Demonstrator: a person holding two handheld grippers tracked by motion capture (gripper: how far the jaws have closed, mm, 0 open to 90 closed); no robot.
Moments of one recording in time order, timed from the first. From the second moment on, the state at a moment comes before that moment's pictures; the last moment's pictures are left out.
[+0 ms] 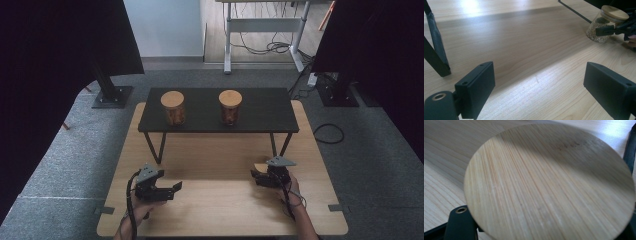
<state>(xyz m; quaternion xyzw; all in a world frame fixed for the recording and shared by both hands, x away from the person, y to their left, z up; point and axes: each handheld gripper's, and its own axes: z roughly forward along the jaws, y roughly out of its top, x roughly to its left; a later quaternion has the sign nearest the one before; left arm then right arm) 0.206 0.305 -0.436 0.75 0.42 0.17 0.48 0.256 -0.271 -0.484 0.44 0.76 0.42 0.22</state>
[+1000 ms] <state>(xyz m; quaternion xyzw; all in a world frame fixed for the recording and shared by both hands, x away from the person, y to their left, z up) 0.205 0.306 -0.435 0.75 0.42 0.17 0.48 0.245 -0.279 -0.476 0.42 0.77 0.44 0.21</state>
